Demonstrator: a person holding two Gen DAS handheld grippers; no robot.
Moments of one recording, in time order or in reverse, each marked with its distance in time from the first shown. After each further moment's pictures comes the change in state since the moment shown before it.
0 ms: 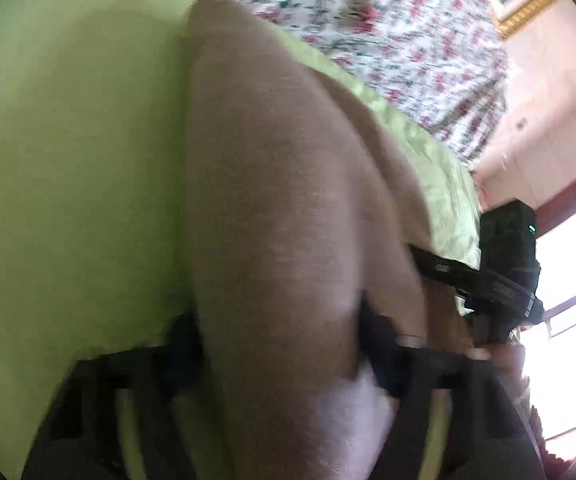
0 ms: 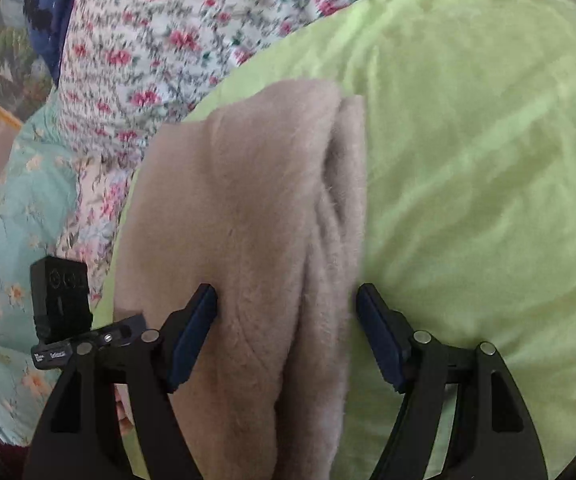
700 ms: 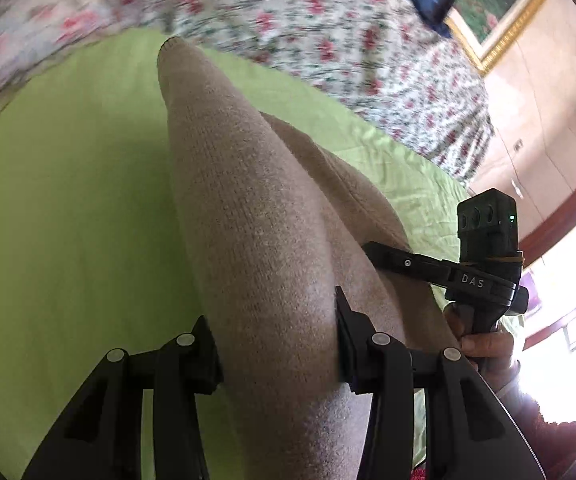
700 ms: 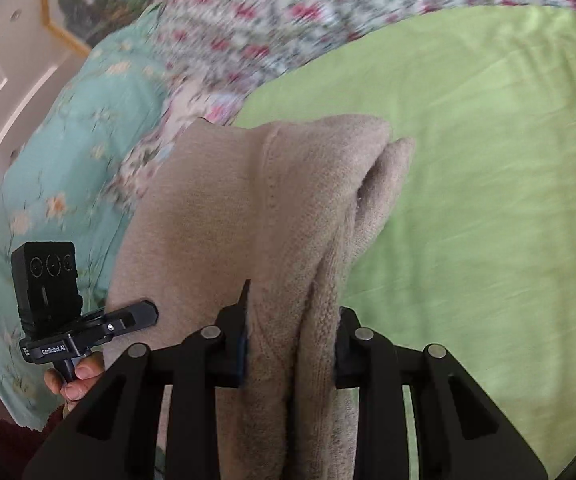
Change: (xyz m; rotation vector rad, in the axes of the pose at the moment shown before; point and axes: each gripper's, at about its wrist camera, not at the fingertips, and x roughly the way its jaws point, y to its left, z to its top) left arm -0.202 0.069 -0.143 -0.047 -0.175 0.098; right arm 0.041 0.170 -0.102 -0.199 0.048 0.146
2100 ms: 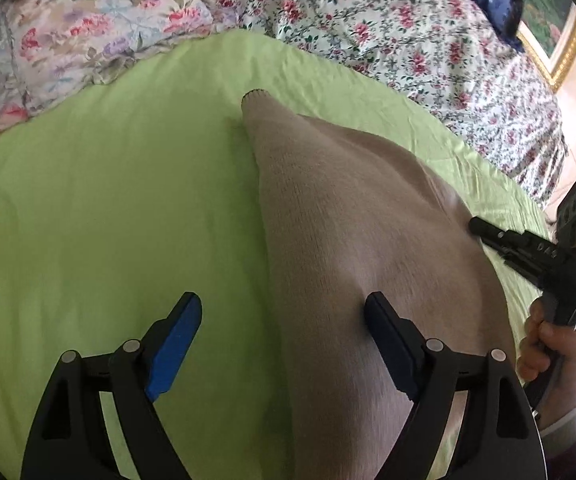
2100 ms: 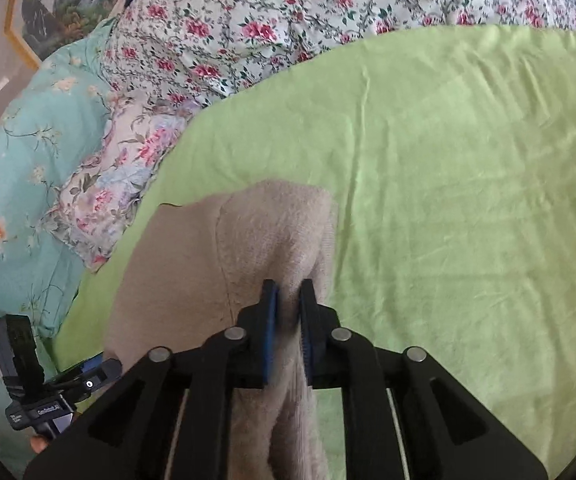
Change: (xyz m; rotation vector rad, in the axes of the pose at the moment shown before) left arm -0.023 0.032 -0.032 -0.053 -0.072 0.305; right arm -0.005 0.003 0.005 0.044 -0.141 -0.261
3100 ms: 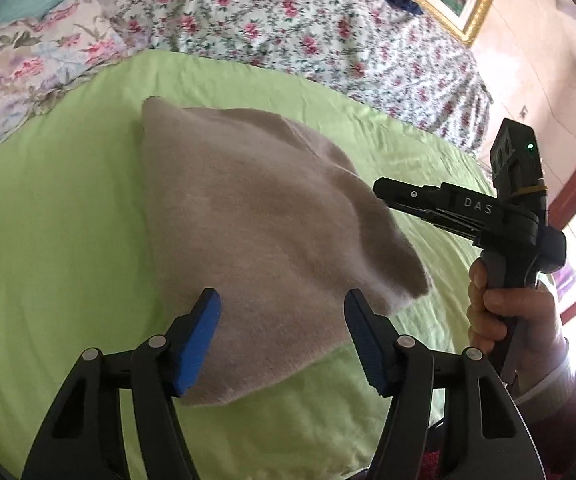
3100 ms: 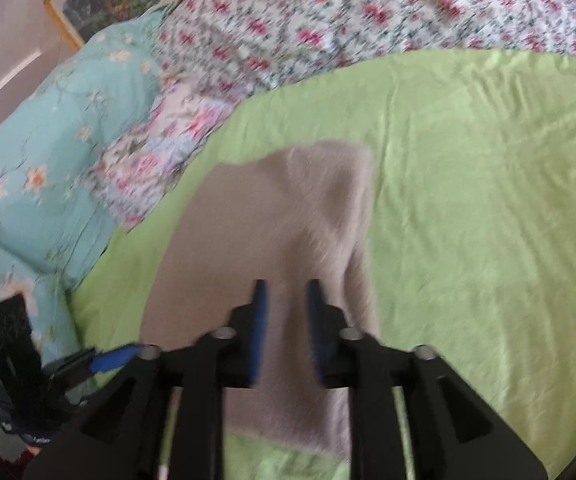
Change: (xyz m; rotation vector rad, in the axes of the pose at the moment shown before) left arm -0.055 -0.059 -0.063 0.183 -0.017 -0.178; right arm -0.051 0.033 -0.056 -0.070 -0.027 0.008
